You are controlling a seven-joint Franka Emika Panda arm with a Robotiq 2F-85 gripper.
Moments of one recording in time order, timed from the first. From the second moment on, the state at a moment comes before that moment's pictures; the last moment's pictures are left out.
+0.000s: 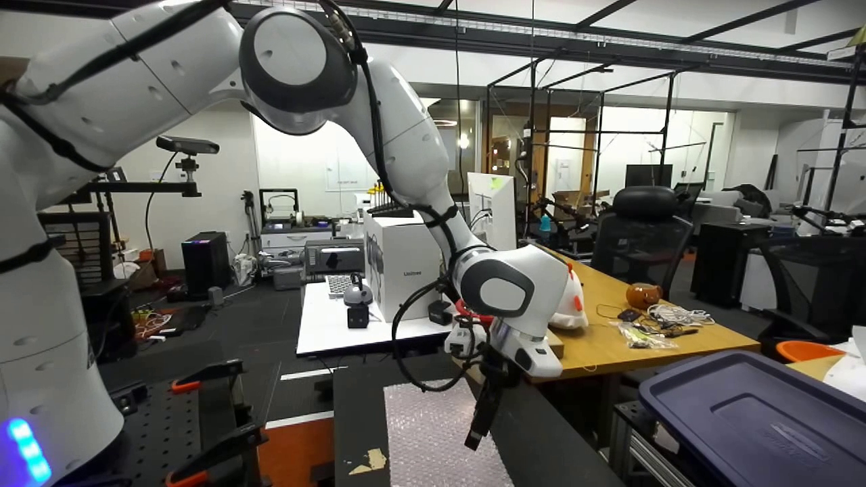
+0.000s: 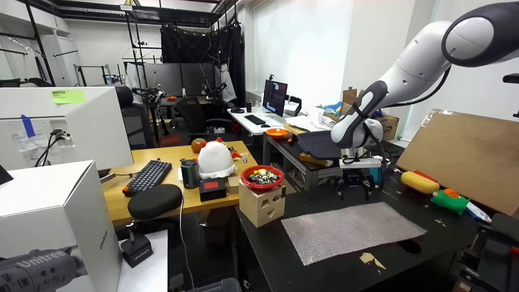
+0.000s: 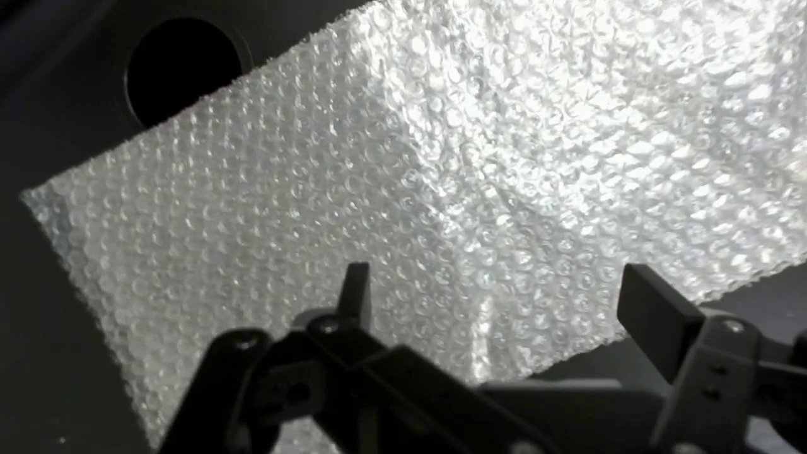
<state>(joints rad) -0.17 0.99 -0.16 -1.61 0.26 2.25 0.43</state>
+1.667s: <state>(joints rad) -0.16 1.10 -0.23 -1.84 0.83 2.87 1.02</state>
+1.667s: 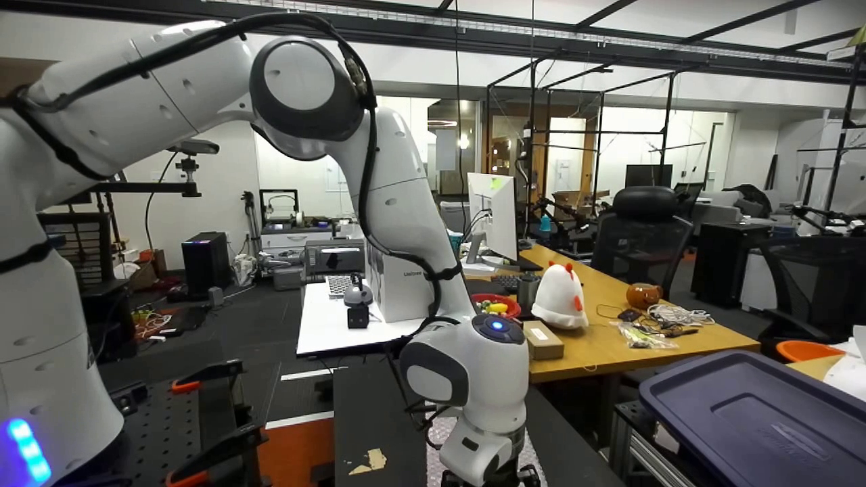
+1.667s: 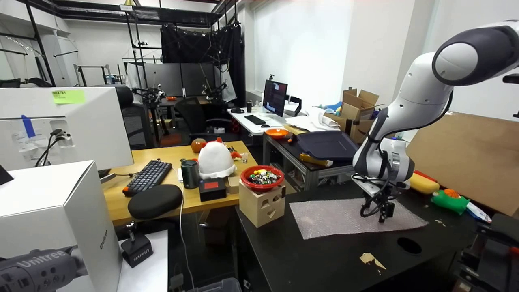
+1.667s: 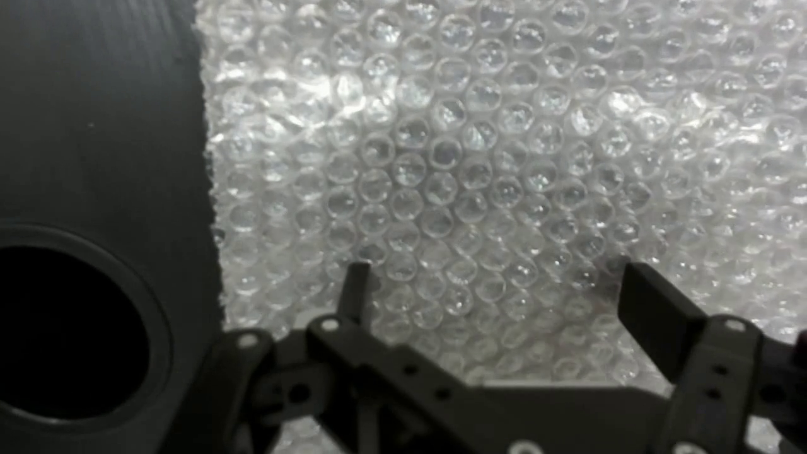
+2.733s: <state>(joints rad) -0.07 1.12 -0.35 -1.87 0.58 2.90 1.09</state>
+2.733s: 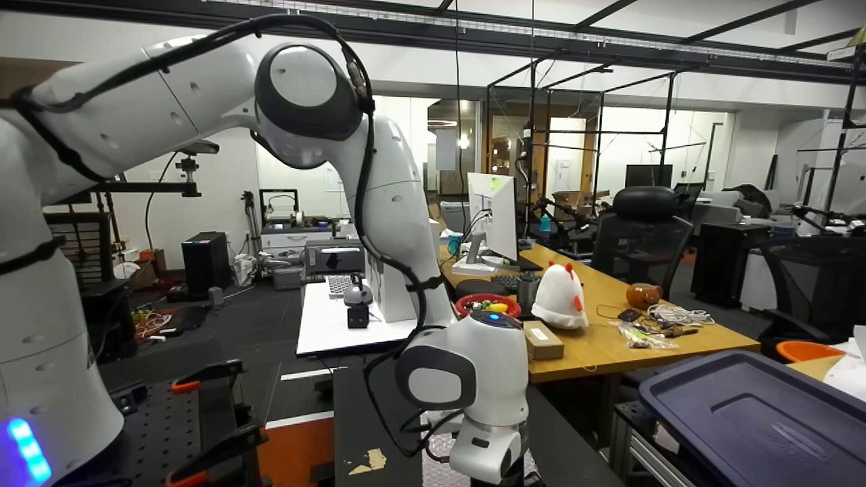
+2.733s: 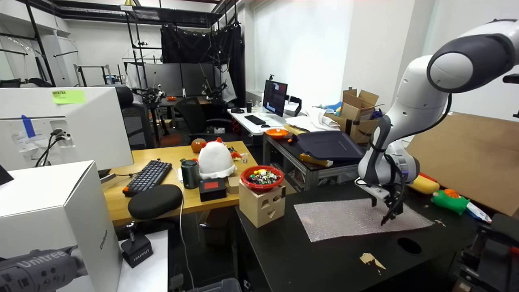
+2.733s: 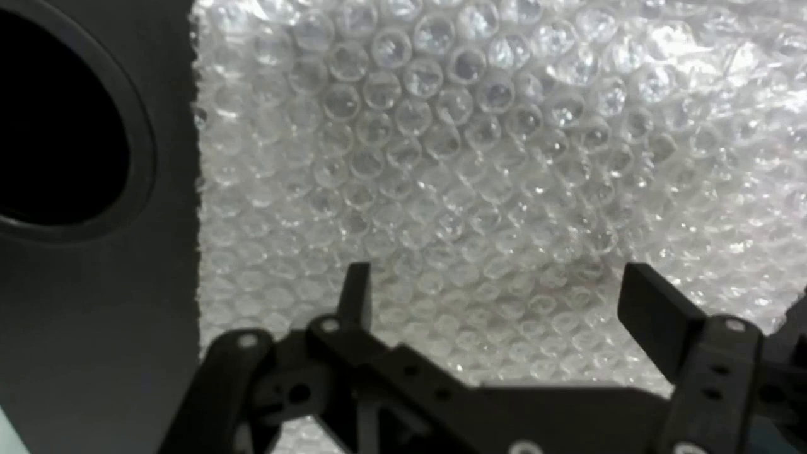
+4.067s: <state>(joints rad) -0.28 1.10 -0.21 -1.85 0.59 2.89 1.10</state>
